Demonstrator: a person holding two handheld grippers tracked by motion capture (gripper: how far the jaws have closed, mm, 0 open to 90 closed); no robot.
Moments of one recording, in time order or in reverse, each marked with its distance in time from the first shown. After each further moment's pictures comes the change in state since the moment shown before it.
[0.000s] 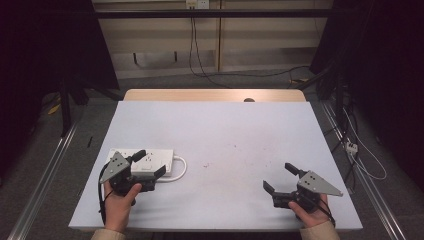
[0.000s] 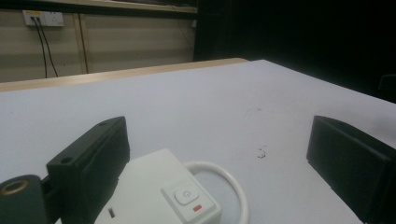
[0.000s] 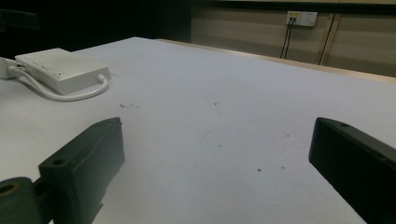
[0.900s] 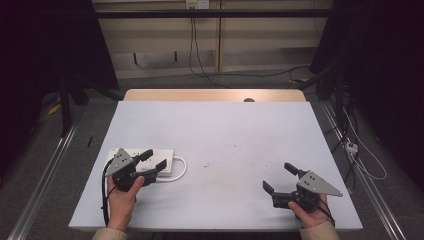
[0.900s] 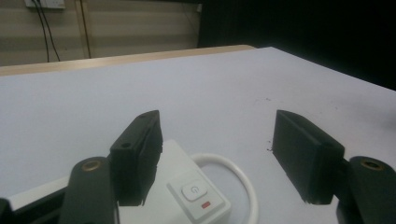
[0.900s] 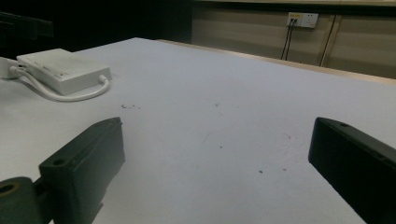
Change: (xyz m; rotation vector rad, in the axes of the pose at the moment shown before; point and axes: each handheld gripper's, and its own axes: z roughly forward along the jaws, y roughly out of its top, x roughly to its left) left arm 0.006 0.001 0.010 0.063 0.023 -0.012; right arm 0.001 0.000 0.000 -0.002 0.002 -0.006
